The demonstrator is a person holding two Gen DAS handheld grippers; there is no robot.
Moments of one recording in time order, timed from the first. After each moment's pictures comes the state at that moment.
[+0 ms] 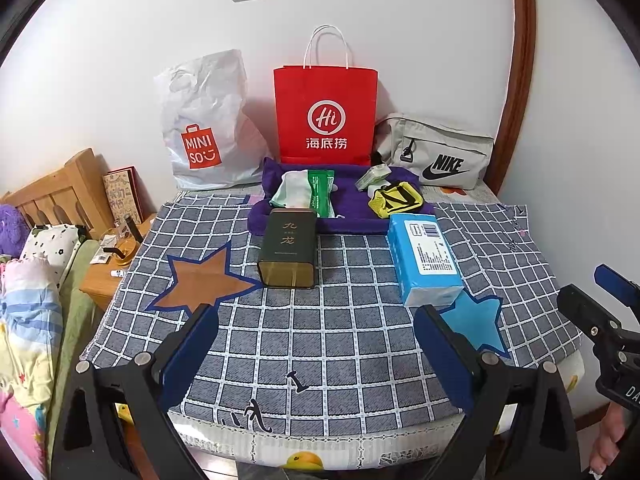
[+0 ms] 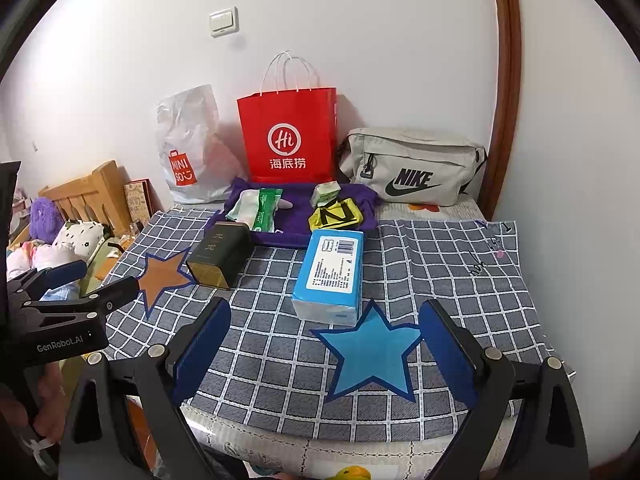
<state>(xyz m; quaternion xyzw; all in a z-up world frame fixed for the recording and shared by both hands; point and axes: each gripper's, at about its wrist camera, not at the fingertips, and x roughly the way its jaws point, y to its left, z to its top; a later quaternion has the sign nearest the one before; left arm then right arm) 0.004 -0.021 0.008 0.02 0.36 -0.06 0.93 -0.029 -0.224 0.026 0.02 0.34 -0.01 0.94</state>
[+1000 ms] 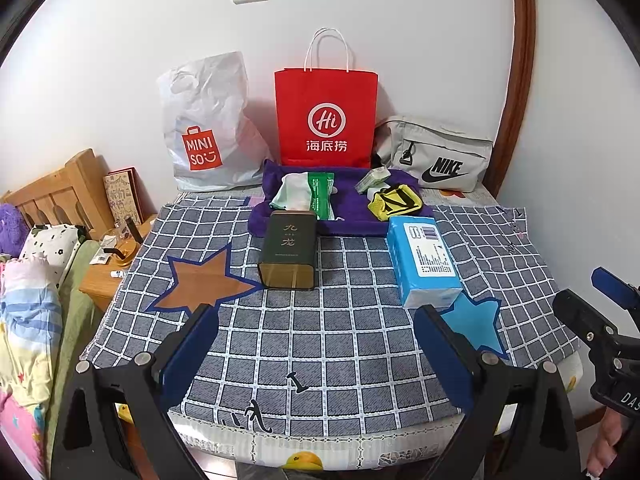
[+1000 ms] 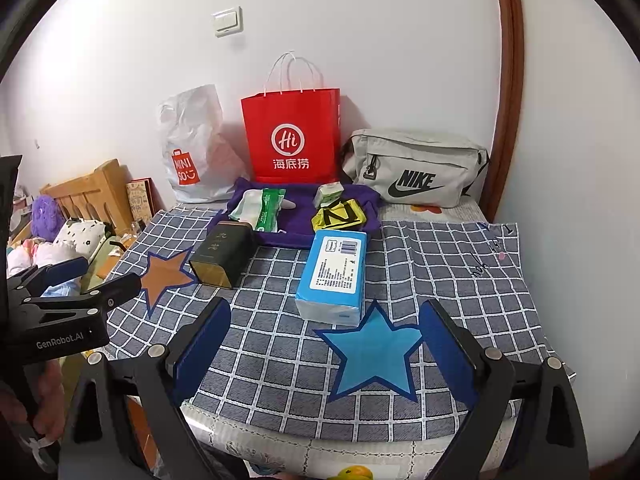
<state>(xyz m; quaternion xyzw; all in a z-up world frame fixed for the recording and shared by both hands) 0.004 -0.019 0.010 0.02 0.36 -0.06 0.93 -0.029 -0.222 0.027 0.01 0.33 0.00 0.94</state>
